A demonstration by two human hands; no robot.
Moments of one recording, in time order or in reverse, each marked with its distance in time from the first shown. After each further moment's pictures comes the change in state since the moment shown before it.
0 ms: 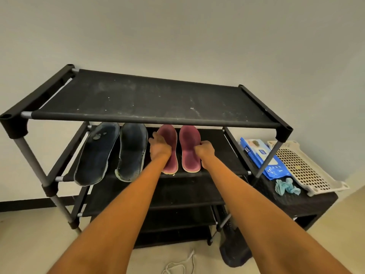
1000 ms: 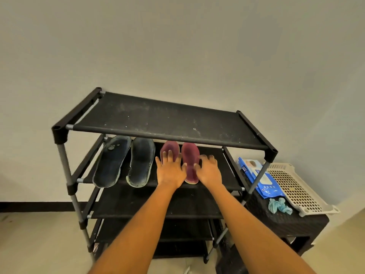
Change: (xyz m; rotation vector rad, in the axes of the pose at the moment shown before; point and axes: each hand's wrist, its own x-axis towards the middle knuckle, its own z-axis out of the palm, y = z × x) left_hand -0.063 -0.007 -0.008 0.653 -0.011 0.431; right_hand -0.059 0.002 -0.032 -0.578 0.106 -0.507
